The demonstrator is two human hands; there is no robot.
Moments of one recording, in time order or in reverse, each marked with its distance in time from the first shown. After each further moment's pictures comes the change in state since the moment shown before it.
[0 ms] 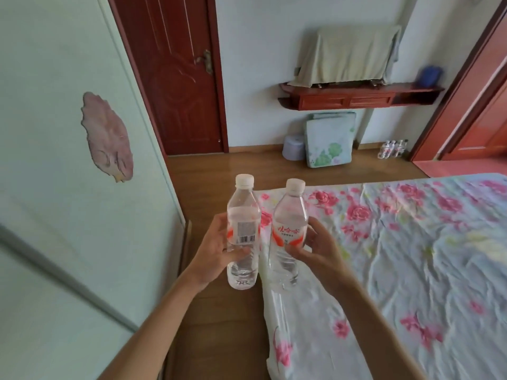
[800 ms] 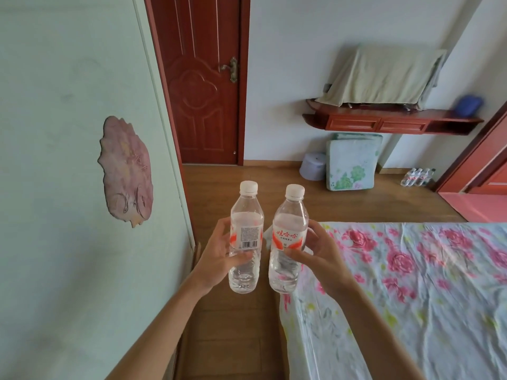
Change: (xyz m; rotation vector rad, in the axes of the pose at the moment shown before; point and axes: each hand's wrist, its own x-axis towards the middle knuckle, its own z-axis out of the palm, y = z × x) left_hand 0.182 -0.029 -0.175 0.018 0.091 -0.010; right_hand 0.239 0.015 0.117 -0.026 -0.063 0.048
